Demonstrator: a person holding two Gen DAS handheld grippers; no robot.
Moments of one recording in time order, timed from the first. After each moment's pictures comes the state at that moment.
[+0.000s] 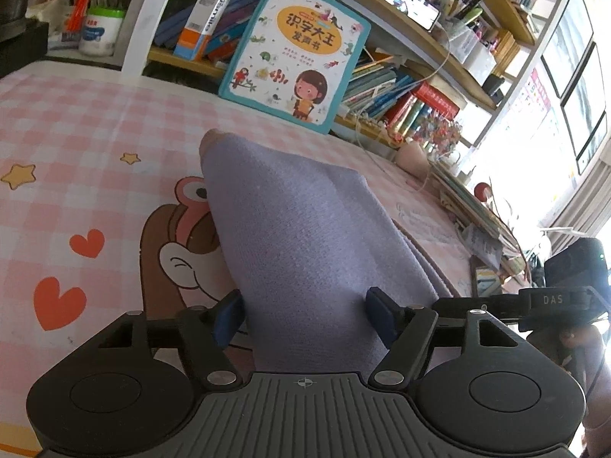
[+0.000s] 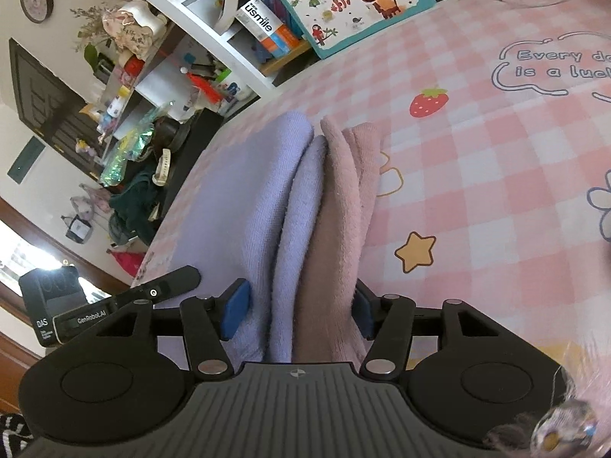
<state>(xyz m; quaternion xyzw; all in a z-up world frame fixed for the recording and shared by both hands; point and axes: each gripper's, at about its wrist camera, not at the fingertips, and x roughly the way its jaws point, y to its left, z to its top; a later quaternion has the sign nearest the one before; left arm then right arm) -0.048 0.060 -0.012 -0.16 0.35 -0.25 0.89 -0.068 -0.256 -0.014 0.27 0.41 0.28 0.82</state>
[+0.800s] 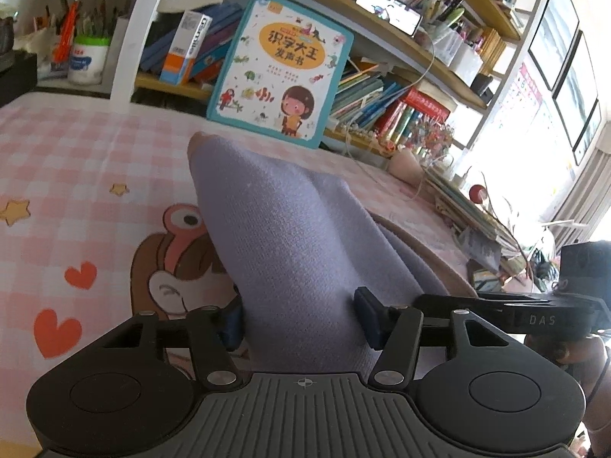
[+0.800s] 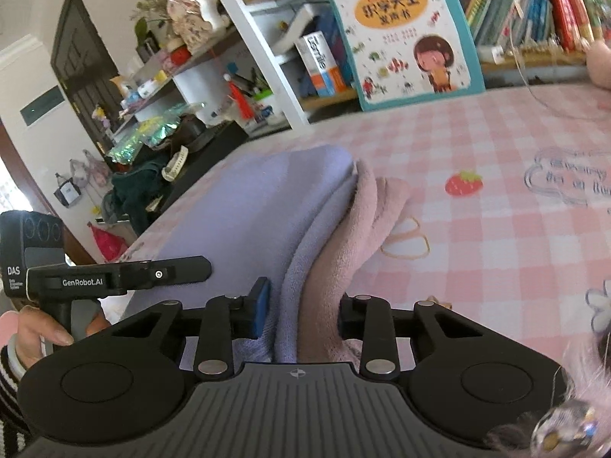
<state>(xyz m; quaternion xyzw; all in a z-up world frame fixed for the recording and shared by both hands) -0.048 0.053 0.007 -0.13 0.32 -0.25 0.90 -0.083 -0.231 0.008 0.14 0.31 0.30 0.89</state>
